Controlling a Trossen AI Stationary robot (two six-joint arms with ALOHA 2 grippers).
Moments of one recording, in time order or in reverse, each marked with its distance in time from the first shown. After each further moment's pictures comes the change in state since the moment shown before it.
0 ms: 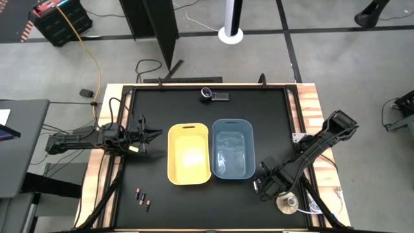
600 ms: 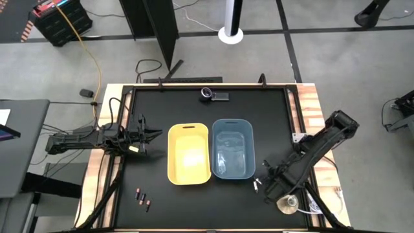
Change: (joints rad) left arm 0.000 0.000 0.000 0.000 0.000 0.000; right arm 0.011 -0.003 0.376 -0.518 0.051 -0.064
